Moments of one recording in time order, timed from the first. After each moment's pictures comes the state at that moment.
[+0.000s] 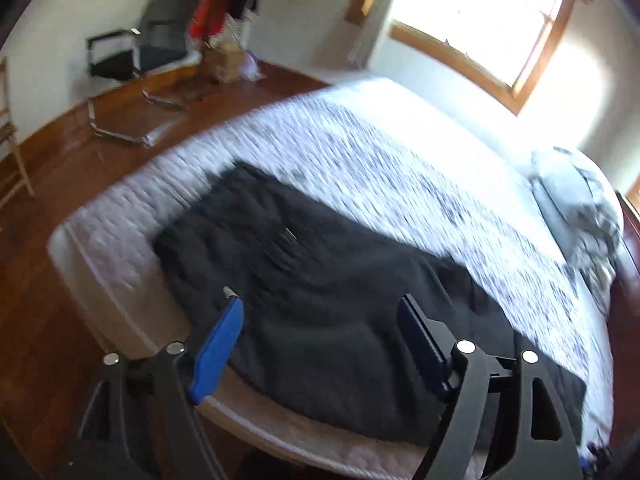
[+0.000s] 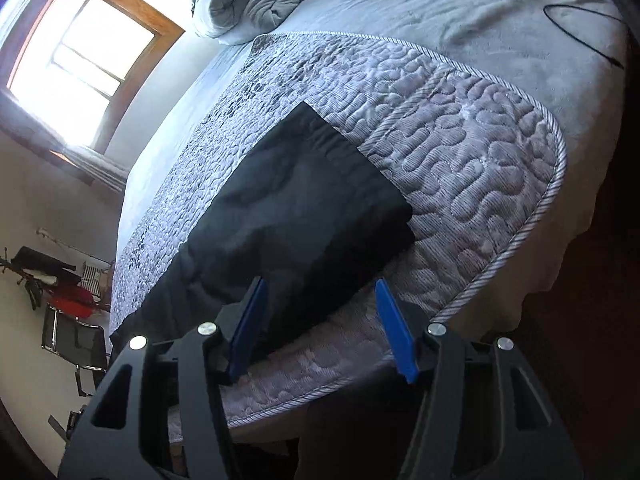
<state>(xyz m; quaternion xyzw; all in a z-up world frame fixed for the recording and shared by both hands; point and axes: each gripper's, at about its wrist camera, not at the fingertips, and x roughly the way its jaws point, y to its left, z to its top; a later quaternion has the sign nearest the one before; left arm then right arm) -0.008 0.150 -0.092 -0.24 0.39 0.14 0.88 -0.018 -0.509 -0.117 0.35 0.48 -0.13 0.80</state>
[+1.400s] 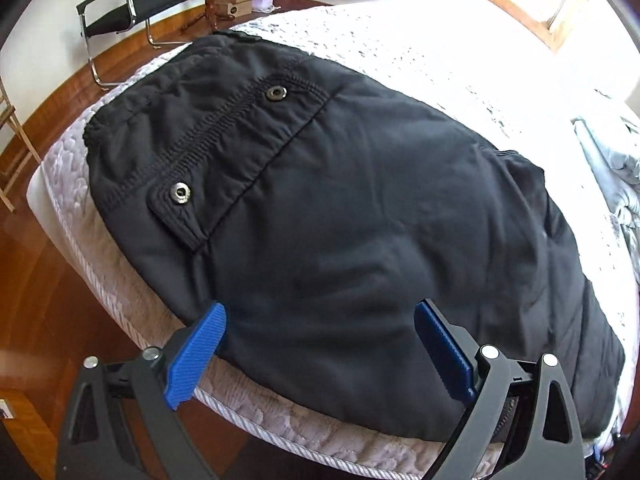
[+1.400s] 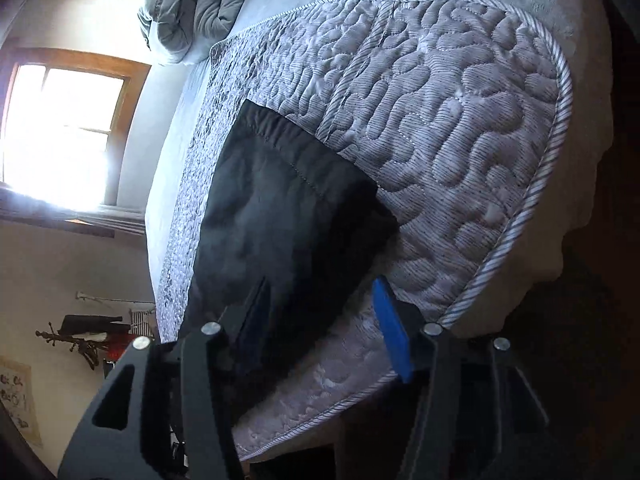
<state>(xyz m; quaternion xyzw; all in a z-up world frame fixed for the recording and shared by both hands) 0.022 0.145 -0.194 -0.22 0.51 0.18 0.82 -0.023 -0.533 -0.153 0.49 0.46 -0.14 0.73</state>
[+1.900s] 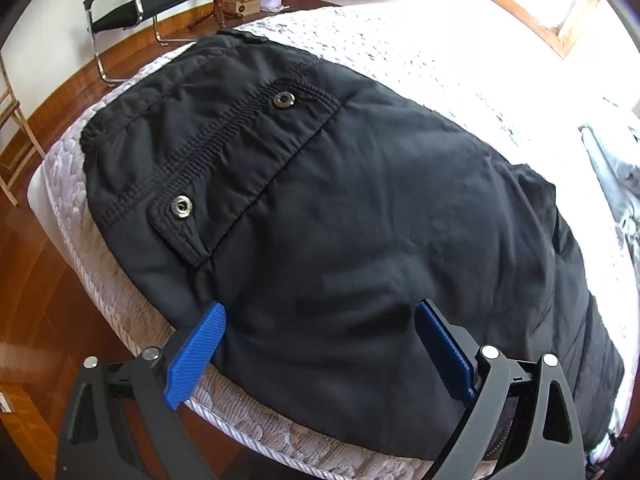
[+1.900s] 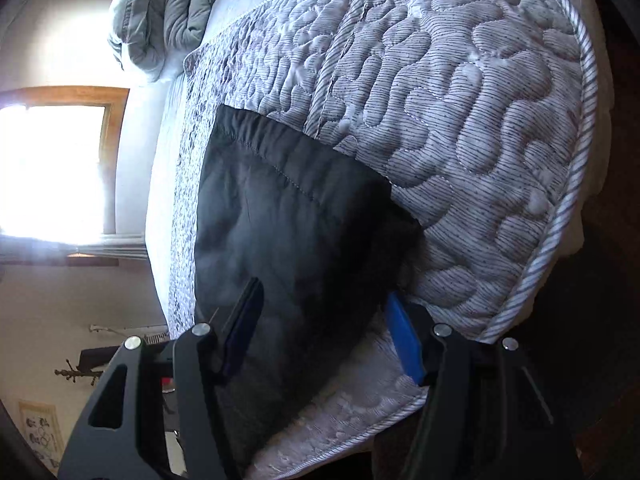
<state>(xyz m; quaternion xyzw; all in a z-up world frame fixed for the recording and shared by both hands) 0.044 0.156 -0.194 -0.23 0.50 0.19 0.81 0.001 -0.534 -0.171 0.55 0.45 -0.17 0.68</state>
